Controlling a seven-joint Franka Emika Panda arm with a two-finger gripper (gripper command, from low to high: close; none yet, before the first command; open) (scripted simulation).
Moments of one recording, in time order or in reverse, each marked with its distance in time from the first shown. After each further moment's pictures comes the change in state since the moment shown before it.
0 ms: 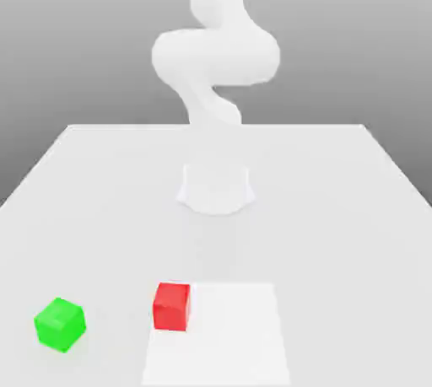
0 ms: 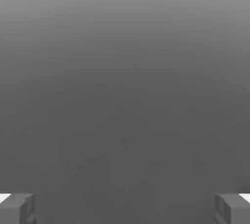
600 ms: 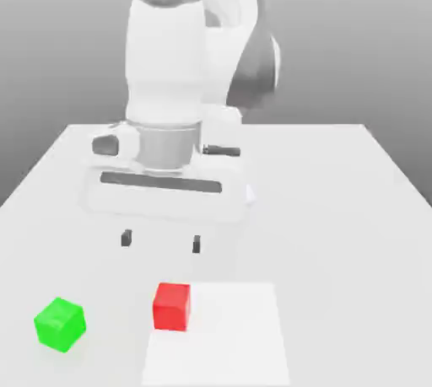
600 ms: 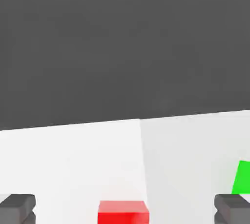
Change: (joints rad) arm -0.104 0.668 -0.056 -0.376 -0.022 0.392 -0.051
